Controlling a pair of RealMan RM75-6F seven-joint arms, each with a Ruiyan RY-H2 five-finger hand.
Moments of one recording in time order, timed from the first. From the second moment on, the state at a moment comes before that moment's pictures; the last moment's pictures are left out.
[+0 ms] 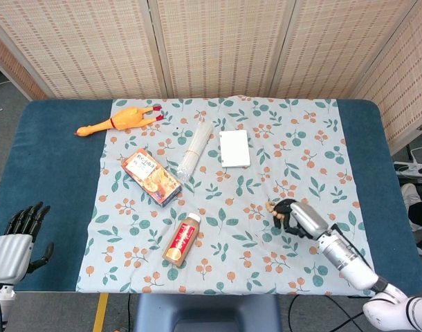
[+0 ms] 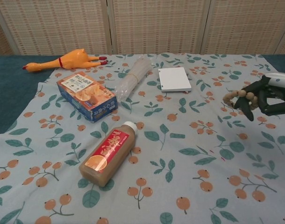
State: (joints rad) left arm -0.11 -1.13 -0.03 -1.68 1.50 1.46 0.12; right arm 0.60 -1.32 -0.11 -1.38 -1.49 1.11 0.61
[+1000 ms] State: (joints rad) left arm -0.11 -1.13 -0.03 -1.68 1.50 1.46 0.13; right arm 0.43 -1.24 -0.26 -1.22 -1.66 1.13 0.06
